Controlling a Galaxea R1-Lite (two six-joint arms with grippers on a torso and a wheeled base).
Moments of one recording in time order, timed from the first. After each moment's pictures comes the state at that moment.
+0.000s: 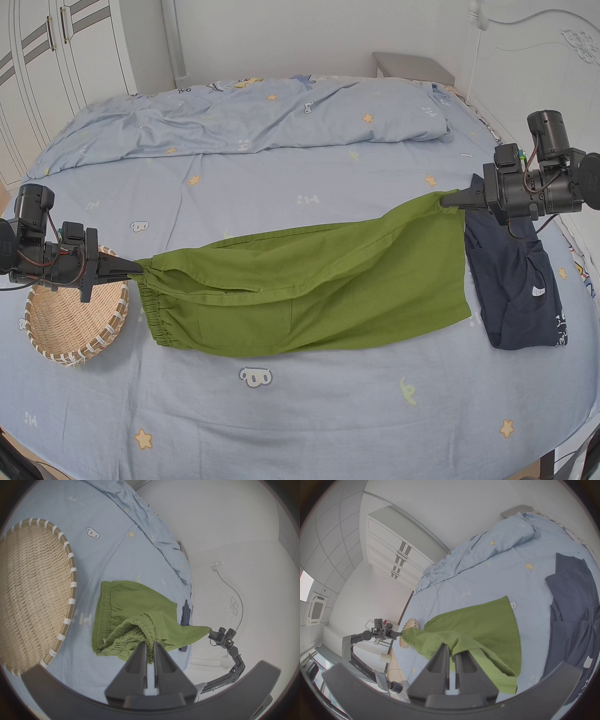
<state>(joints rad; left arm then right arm) 0.18 1.68 -1.11 0.19 -0.86 -0.44 0.15 1.79 -1.52 0.30 0.65 0.24</state>
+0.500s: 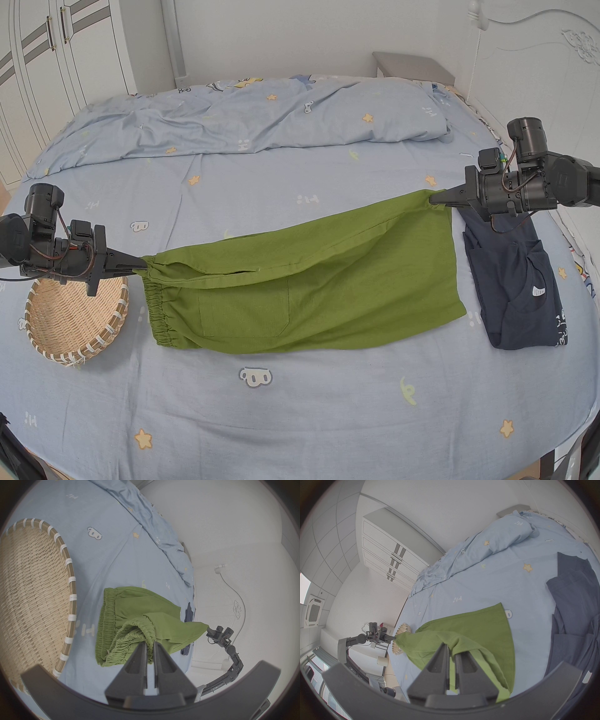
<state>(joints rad) 0.19 1.79 -1.19 0.19 -0.86 -0.44 0.12 1.96 -1.66 0.27 0.65 0.24</state>
